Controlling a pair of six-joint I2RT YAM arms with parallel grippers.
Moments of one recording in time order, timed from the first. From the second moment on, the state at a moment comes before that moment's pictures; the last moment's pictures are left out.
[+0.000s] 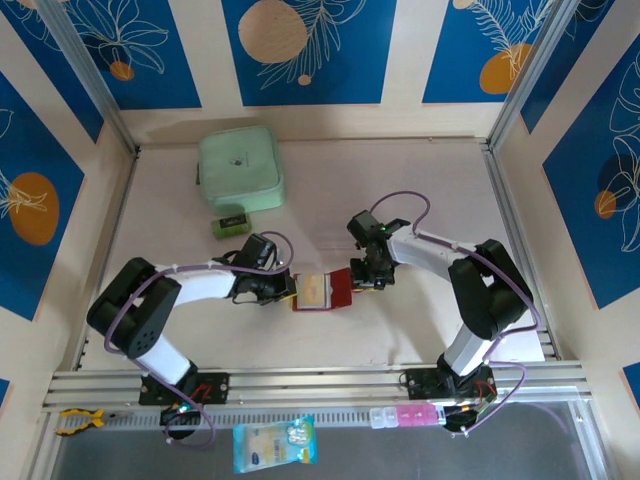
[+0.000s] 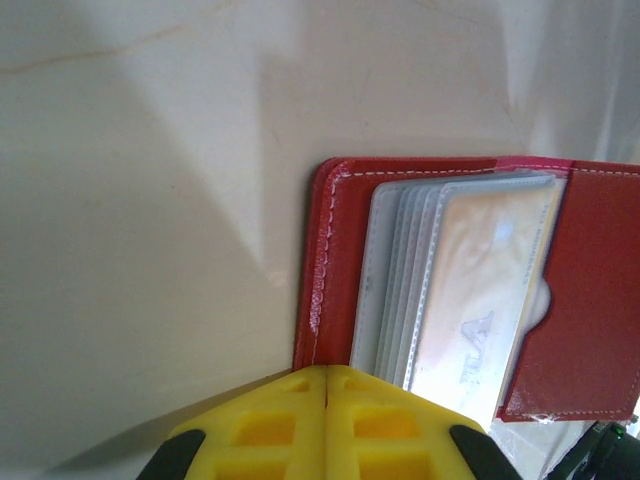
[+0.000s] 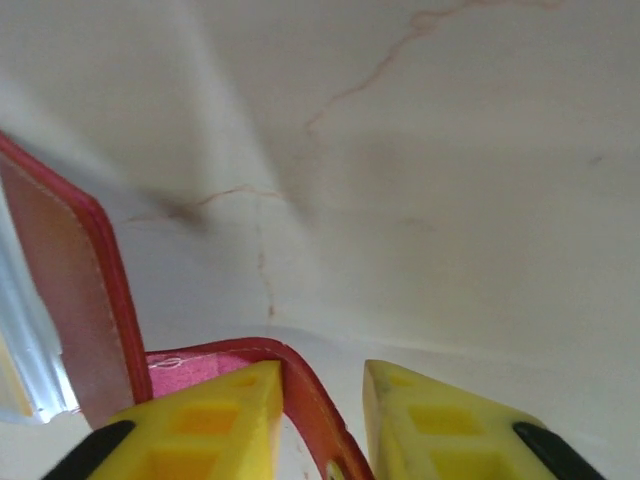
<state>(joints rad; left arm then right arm) -0.60 1.59 0.66 -0.10 0.44 -0.86 0.58 1.67 1.01 -0.82 -0.15 0.56</state>
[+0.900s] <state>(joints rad) -0.60 1.60 0.67 -0.10 0.44 -0.86 0.53 1.67 0.96 -0.86 -0.02 0.53</state>
